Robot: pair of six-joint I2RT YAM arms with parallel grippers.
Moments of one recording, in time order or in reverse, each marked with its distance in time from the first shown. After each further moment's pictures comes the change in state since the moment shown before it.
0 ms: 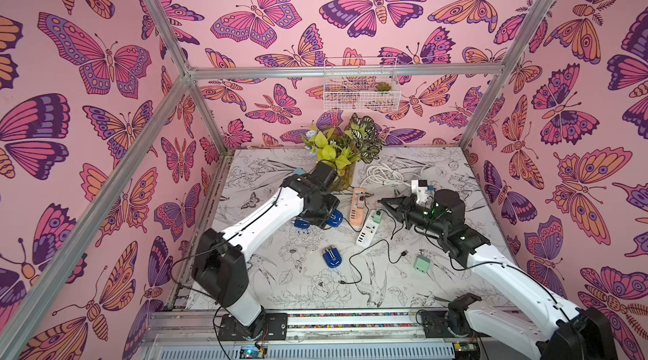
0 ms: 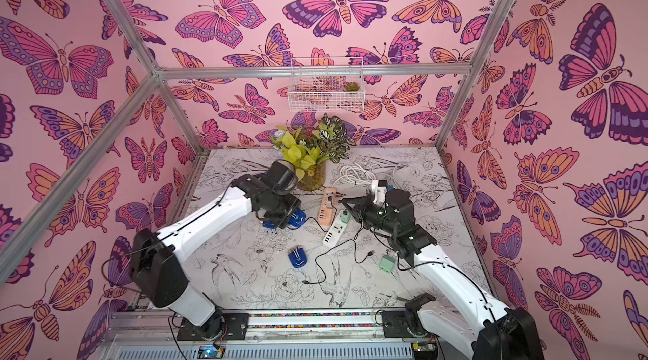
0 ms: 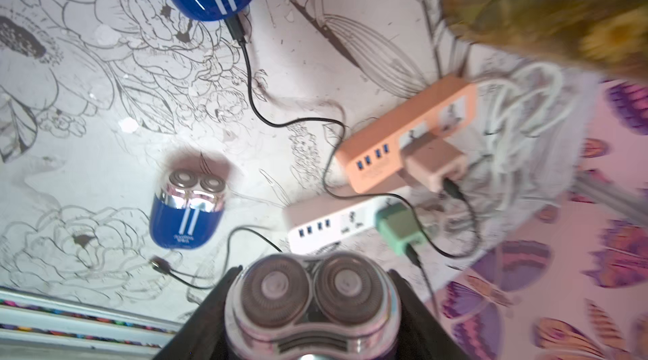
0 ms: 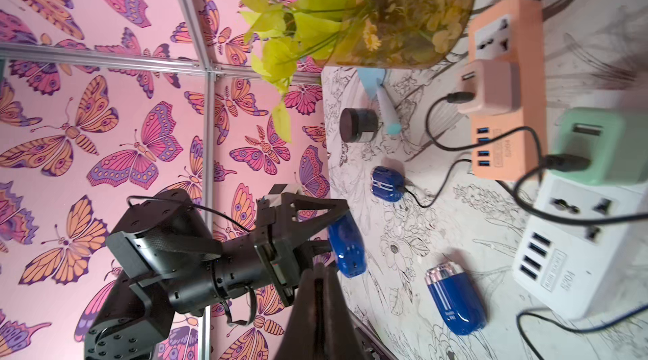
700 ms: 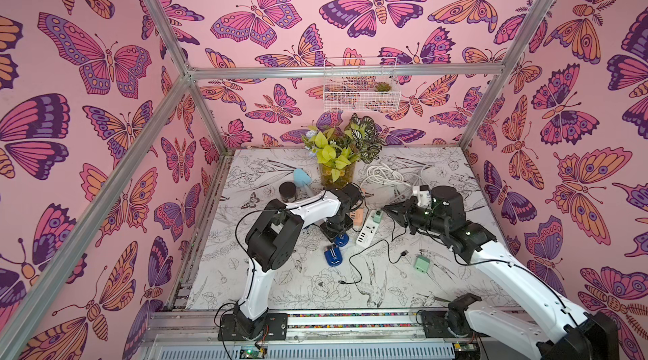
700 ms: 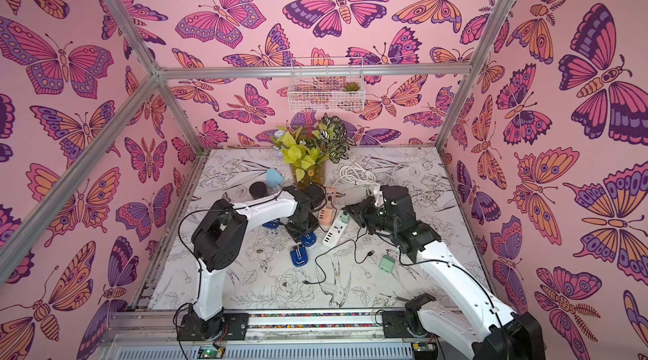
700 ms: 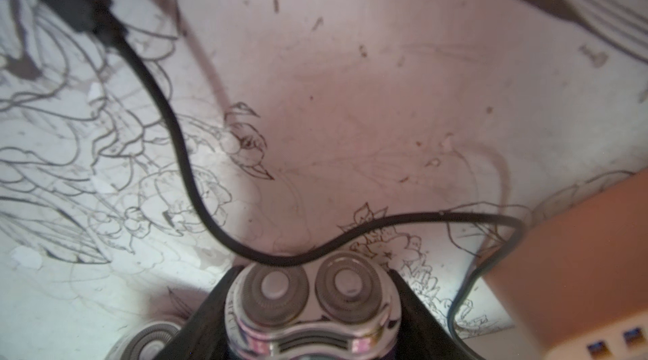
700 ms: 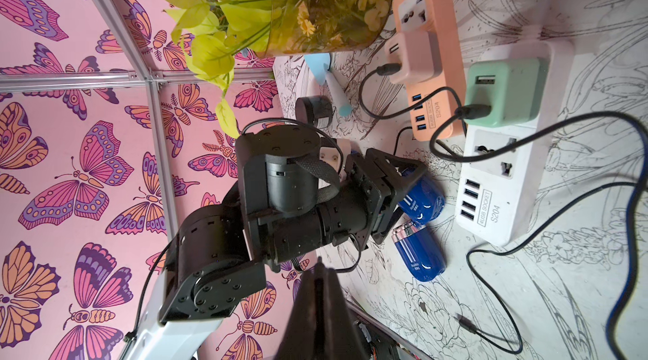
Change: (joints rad) left arm -0.132 0.495 0.078 0.038 -0.116 0.212; right arm 0.000 -0.018 0.103 -0.371 0.033 0.002
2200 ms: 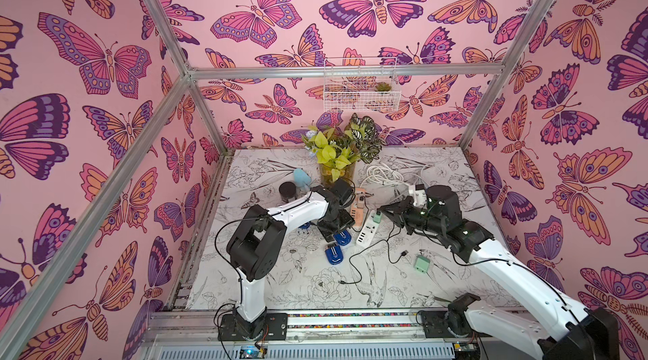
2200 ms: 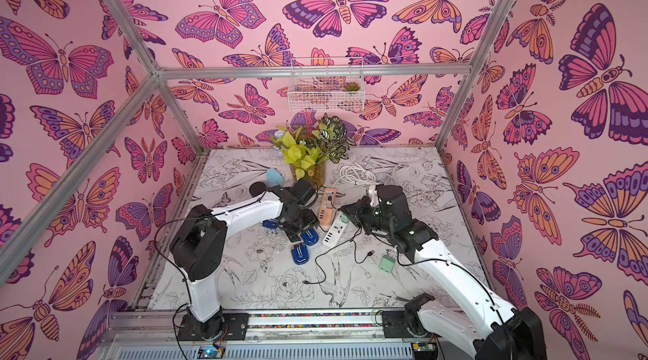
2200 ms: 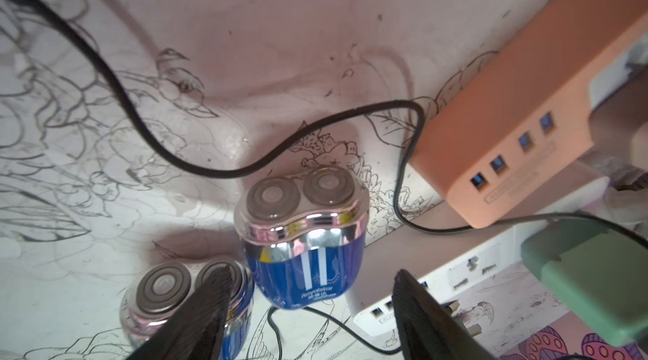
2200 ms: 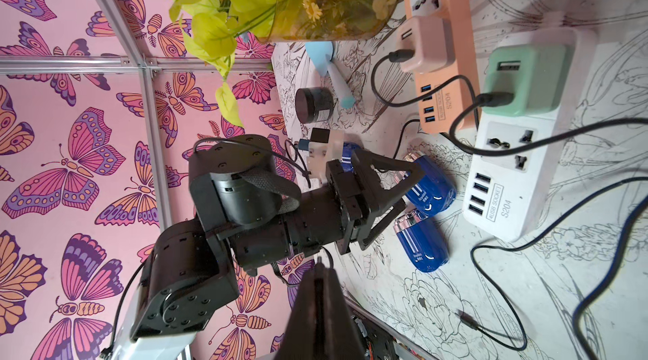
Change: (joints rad) left arm 0.034 -0.154 -0.122 0.124 0.178 0.174; right arm 0.056 0.011 0.029 -0.019 0.038 -0.007
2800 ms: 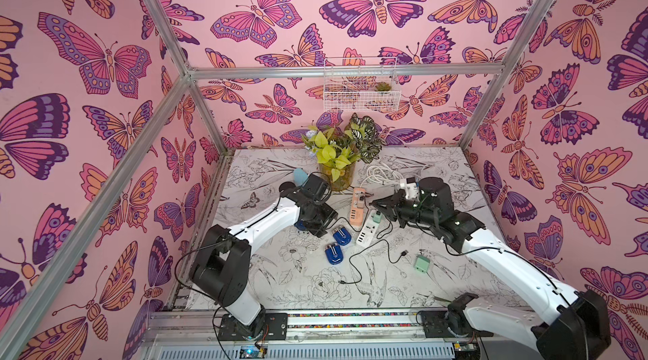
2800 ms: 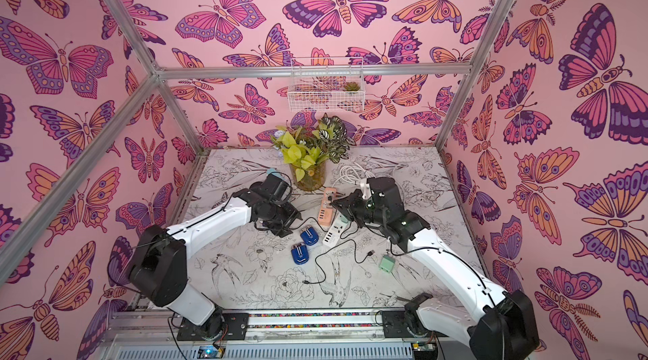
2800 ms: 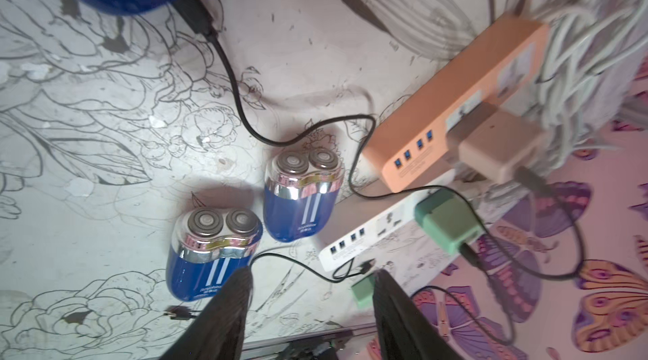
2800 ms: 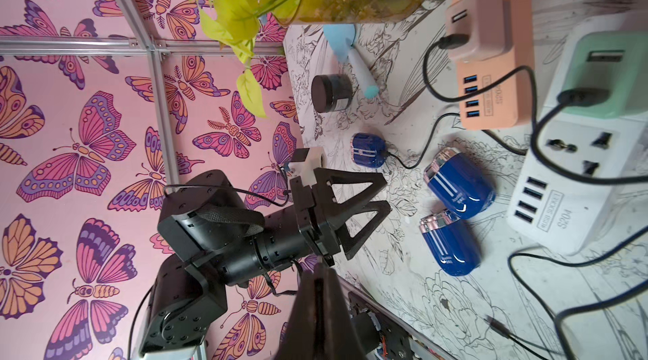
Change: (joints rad) left arm 0.113 -0.258 -0.176 0.092 0.086 -0.106; right arm 0.034 0.095 0.088 0.020 -0.022 0.002
